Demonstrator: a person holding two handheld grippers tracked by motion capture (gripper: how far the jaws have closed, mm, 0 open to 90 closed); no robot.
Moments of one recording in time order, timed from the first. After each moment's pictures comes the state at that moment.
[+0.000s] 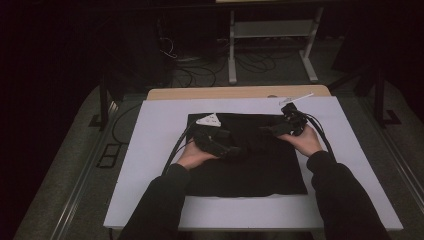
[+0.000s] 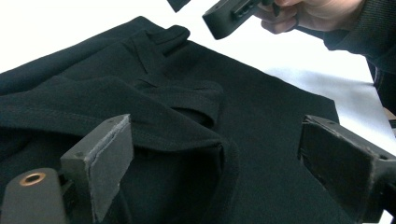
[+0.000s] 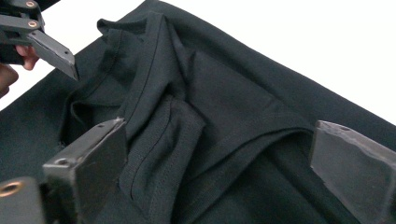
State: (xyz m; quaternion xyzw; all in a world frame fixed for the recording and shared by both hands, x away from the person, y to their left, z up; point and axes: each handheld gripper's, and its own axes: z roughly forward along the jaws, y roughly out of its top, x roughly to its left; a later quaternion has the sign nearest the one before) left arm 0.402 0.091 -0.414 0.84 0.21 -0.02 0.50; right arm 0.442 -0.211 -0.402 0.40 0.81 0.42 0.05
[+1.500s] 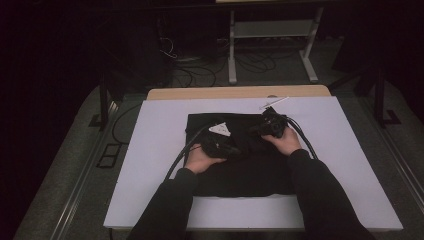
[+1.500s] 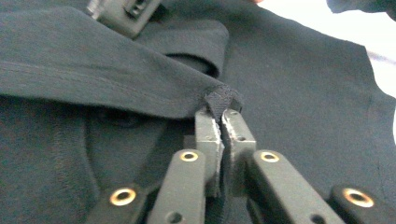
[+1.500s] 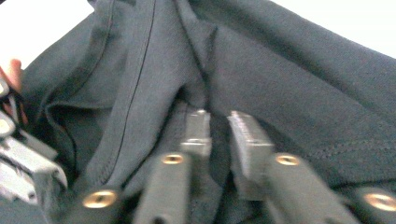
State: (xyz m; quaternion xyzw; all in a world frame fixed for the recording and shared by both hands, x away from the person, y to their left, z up) left arm 0.405 0.076 -0.444 0.88 0.19 -0.03 0.44; right arm 0.466 -0.167 -0.438 0.40 0.83 0.38 0.00
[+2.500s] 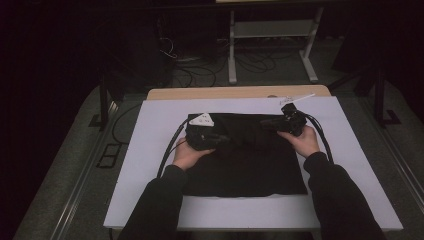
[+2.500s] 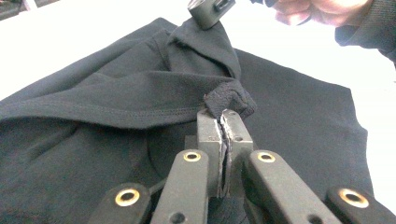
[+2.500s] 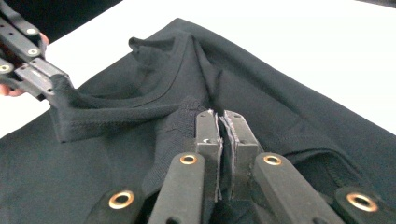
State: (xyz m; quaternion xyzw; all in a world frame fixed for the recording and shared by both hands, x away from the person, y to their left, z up) left arm 0.398 0.115 -0.401 0.85 0.20 0.03 0.49; right arm 0.435 -0.211 -0.394 0.37 0.81 0.46 0.04
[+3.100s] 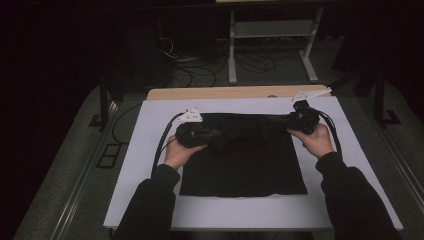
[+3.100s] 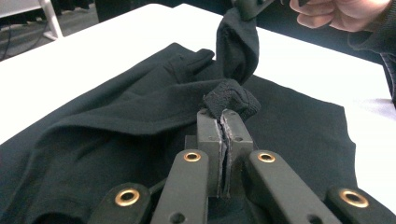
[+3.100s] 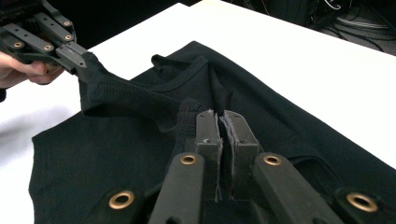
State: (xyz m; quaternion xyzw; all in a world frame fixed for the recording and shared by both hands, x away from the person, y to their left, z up) left arm 0.390 0.139 -0.380 0.82 0.22 0.05 0.52; right arm 0.411 -0.228 -0.358 0.34 0.81 0.48 0.05
